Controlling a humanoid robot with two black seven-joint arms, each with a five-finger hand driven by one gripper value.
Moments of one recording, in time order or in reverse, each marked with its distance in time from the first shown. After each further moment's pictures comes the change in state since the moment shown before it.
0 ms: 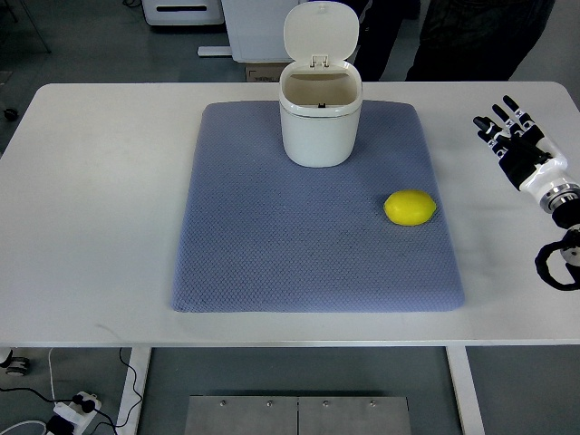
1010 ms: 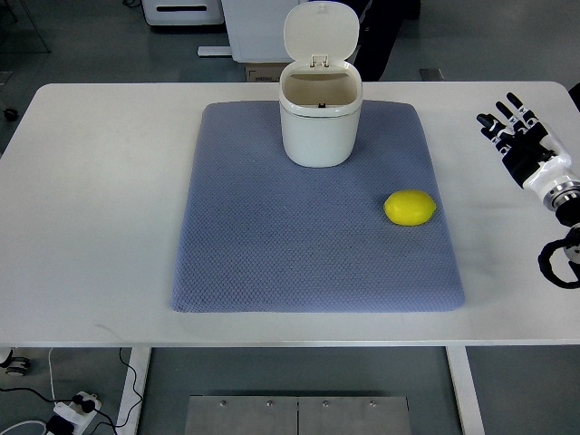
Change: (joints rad) left arm 0.001 0.000 0.000 0.000 -0.001 0.000 0.000; right arm 0.006 -0.005 0.002 -0.001 0.002 0.002 0.002
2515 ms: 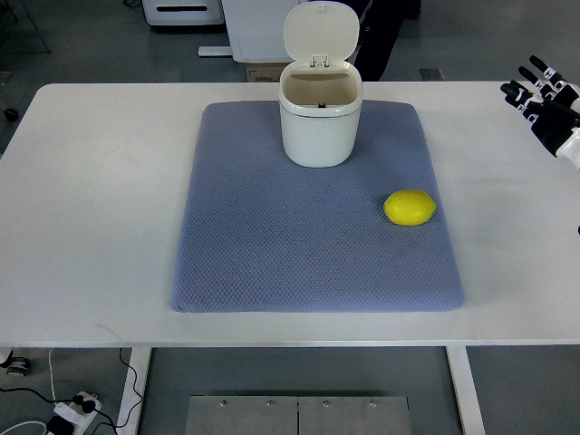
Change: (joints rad) left arm 0.000 0.000 0.000 0.001 0.000 0.000 0.000; right arm 0.107 -0.148 -0.084 0.002 0.003 0.051 -0.061
